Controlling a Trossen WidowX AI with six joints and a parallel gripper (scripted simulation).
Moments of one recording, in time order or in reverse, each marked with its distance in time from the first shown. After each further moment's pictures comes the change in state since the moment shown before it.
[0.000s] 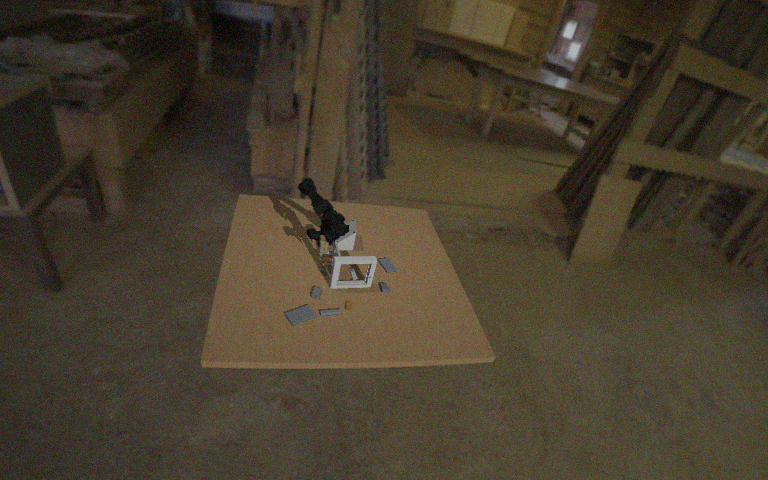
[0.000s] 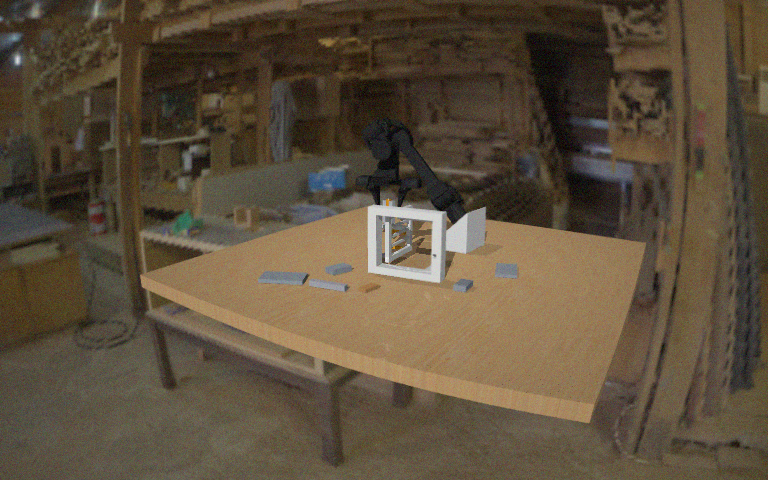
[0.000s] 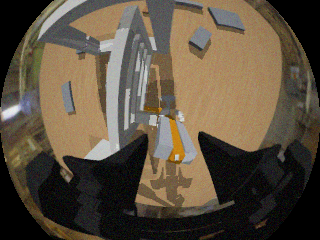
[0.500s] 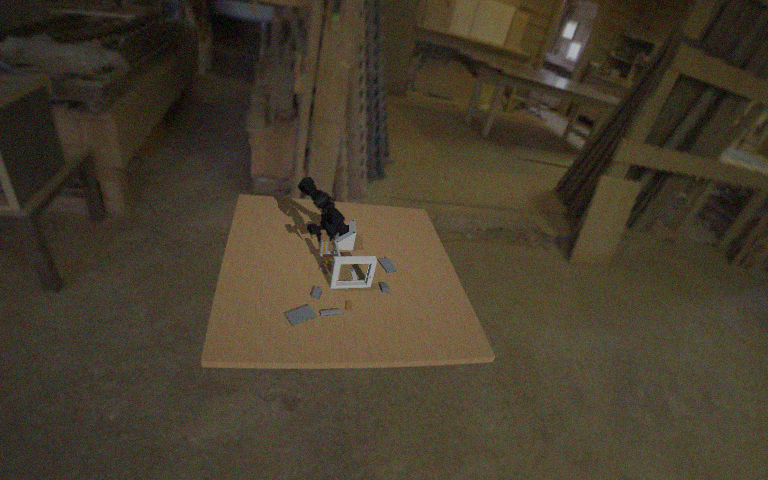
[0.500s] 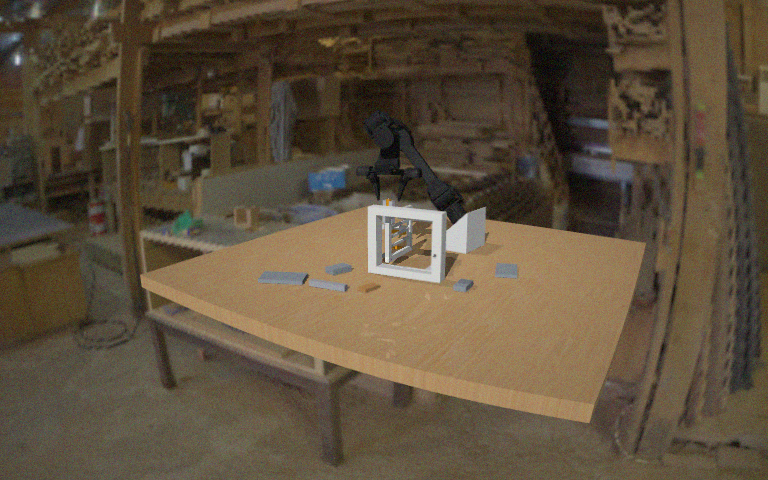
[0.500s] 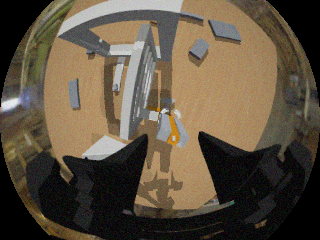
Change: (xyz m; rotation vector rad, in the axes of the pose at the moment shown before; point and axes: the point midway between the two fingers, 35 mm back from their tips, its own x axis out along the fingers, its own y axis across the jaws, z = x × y) arm -0.029 0.000 0.000 -0.053 -0.056 0.001
